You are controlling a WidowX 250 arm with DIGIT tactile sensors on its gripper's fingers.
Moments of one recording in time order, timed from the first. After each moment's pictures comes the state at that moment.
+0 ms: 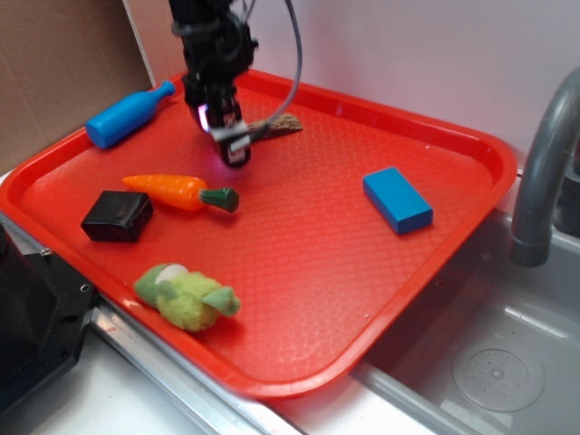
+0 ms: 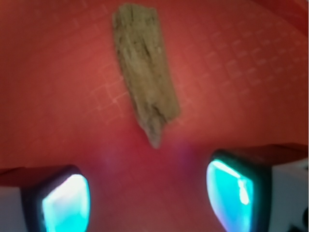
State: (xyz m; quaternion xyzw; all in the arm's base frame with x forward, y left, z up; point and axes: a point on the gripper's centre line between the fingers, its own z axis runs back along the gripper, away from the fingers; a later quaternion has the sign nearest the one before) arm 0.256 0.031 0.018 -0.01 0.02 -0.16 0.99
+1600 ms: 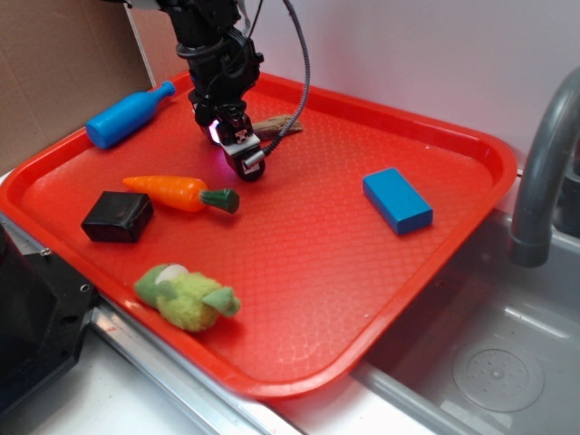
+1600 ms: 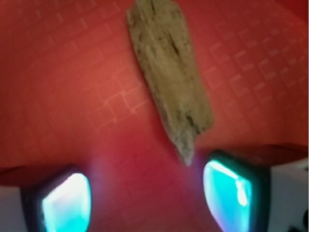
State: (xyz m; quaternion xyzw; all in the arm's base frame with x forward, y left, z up) arm 0.260 0.022 0.015 -0.01 -0.01 -0.15 0.99
